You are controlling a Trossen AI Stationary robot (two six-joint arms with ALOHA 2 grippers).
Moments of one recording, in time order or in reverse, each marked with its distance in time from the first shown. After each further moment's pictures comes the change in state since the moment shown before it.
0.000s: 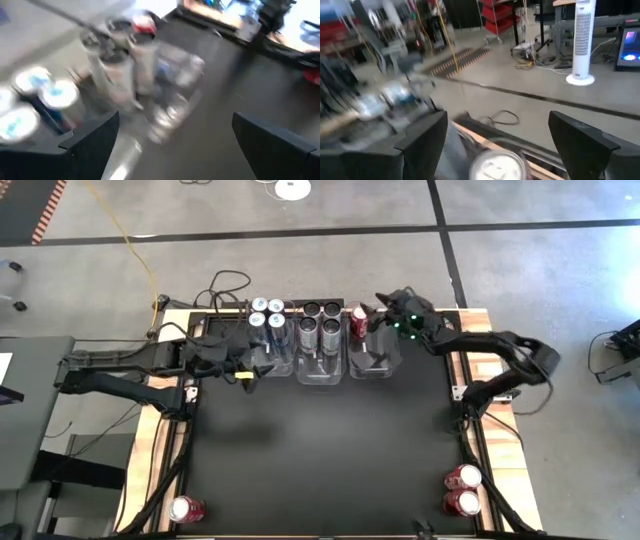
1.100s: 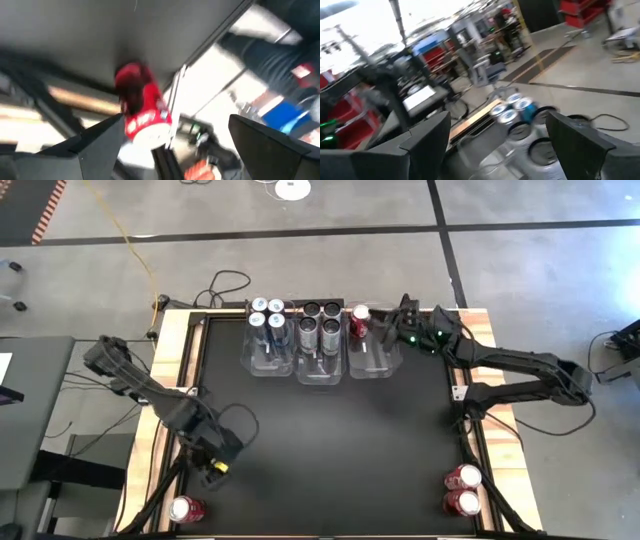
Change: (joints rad) left arm -0.656 0.372 0.176 -0.547 0.905 -1.007; right arm 0.237 -0.350 0.000 -0.174 -0.132 0.263
